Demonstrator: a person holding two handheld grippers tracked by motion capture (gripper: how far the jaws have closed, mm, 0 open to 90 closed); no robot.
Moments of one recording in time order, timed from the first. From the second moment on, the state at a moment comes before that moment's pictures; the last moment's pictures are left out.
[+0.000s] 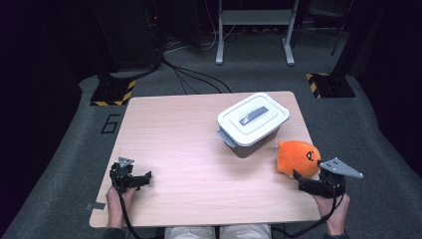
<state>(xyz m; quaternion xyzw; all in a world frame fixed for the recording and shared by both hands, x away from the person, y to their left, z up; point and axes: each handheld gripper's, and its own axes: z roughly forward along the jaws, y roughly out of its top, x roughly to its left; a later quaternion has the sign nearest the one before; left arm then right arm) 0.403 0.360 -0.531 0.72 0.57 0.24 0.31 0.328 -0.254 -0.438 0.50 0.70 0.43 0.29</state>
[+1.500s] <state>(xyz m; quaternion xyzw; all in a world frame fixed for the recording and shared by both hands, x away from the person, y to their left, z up) 0.474 0.227 -0.415 0.80 0.42 0.24 0.35 0.354 -0.136 -0.530 0.32 0.87 0.36 0.13</state>
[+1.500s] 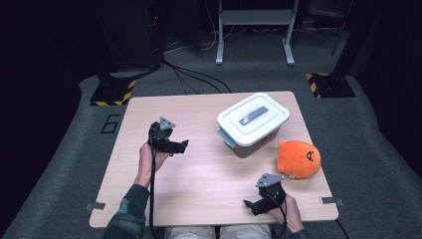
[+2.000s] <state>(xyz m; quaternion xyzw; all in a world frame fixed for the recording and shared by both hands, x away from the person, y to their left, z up) 0.498 0.172 -0.384 0.81 0.38 0.24 0.37 0.354 -0.136 -0.530 0.32 0.87 0.36 0.13</state>
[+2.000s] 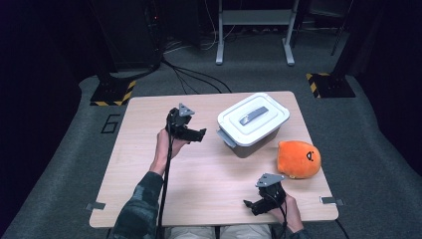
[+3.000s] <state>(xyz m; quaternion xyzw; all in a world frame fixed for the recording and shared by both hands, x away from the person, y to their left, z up) 0.554 0.031 -0.365 0.85 0.32 0.22 0.37 0.354 -0.136 -0.530 0.32 0.87 0.36 0.13</state>
